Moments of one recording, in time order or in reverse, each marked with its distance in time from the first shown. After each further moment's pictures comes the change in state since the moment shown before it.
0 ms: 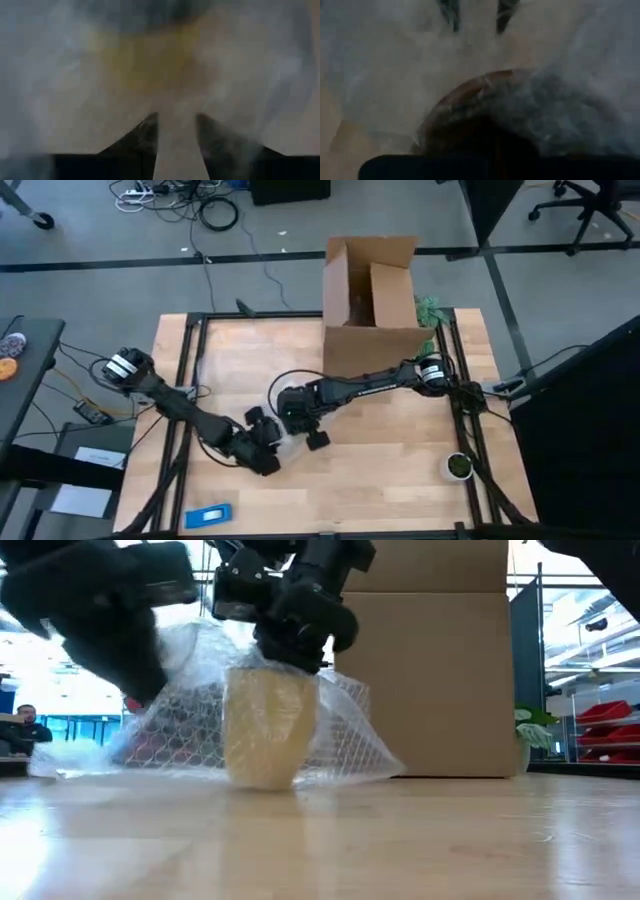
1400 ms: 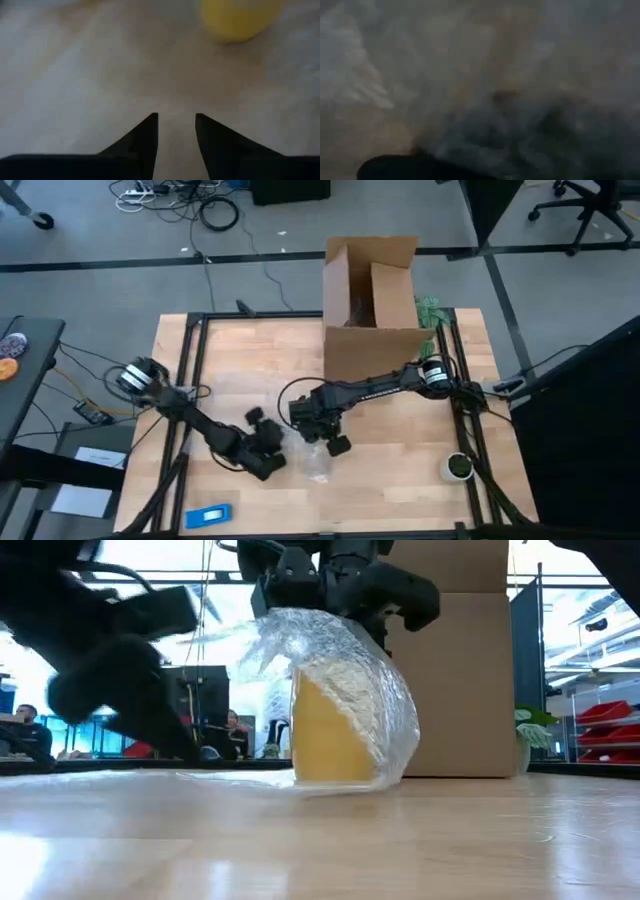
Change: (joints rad) left arm -0.010 0.141 -0.026 0.040 -0.230 -0.101; right arm 0.037 -0.023 -0.001 -0.334 -0.091 0.037
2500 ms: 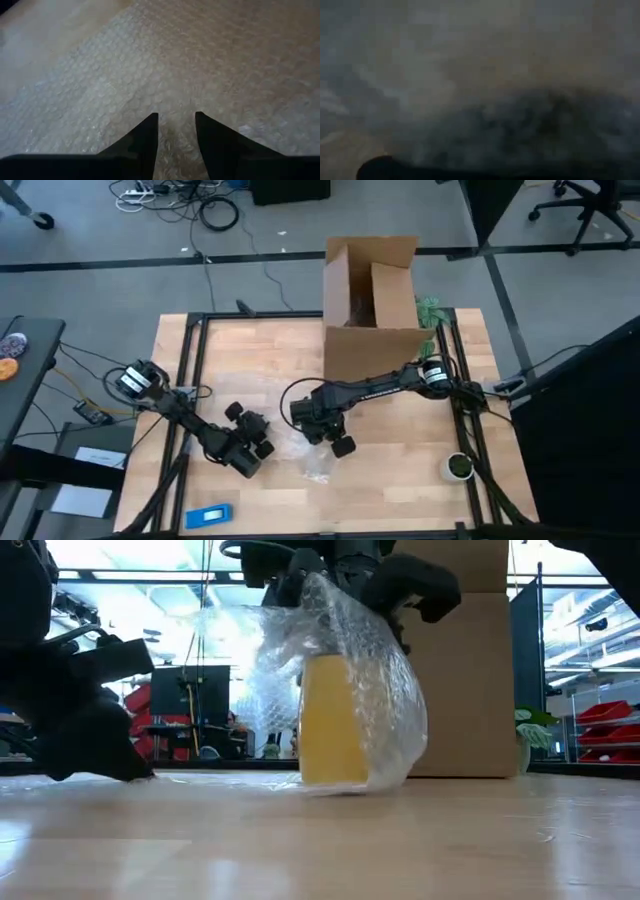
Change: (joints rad) left arm -0.035 0.069 -0.146 -0.044 -0.058 -0.305; right arm -0.002 0.004 -0.007 0.003 -0.045 -0.068
